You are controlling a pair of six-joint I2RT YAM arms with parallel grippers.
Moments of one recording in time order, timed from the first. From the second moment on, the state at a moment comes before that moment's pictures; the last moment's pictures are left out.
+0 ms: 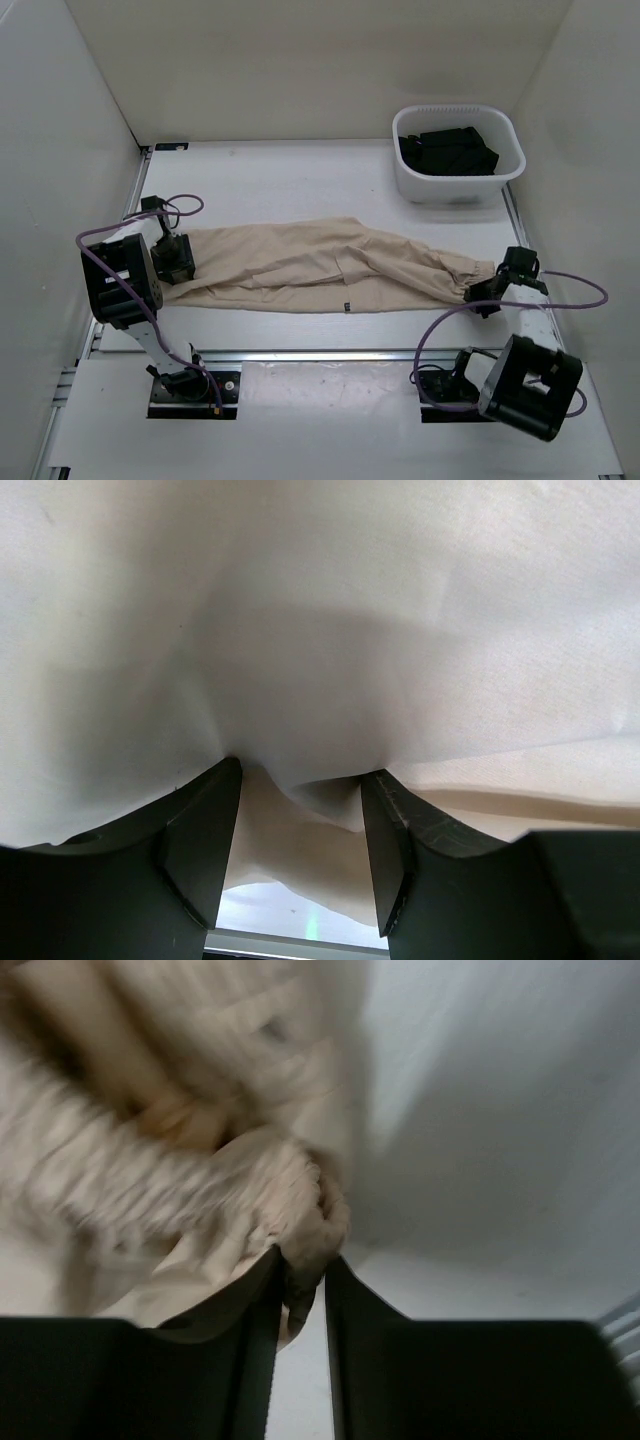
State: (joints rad) left arm 0.27 1.76 1.04 -0.71 -0.04 -0.01; right arm -0.34 1.05 0.51 -0.61 -0.05 0.83
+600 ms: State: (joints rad) left arm 0.27 1.76 1.04 -0.71 -0.04 -0.02; right arm -0.43 1.18 0.52 -0.41 -0.04 0.82
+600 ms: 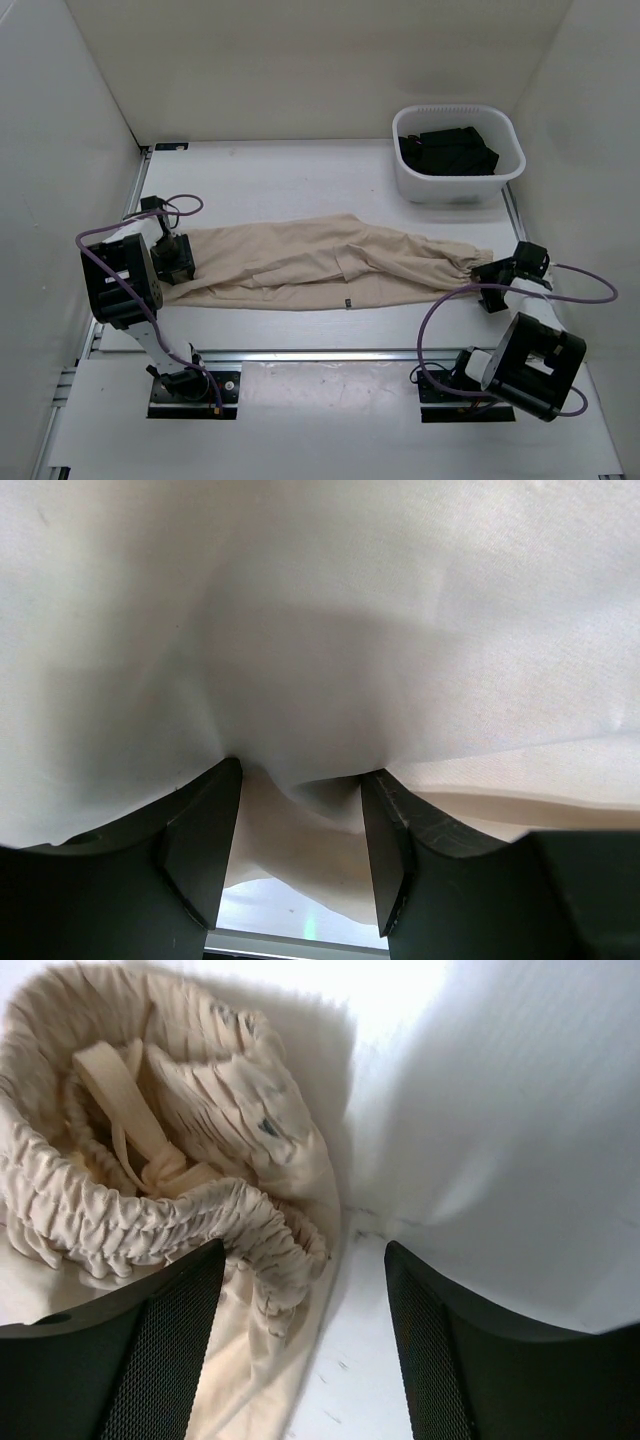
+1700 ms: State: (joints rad) left arm -0.60 1.88 1.70 -0.89 0.23 0.00; right arm -0.46 1.41 0.64 -0.39 -0.14 0.84
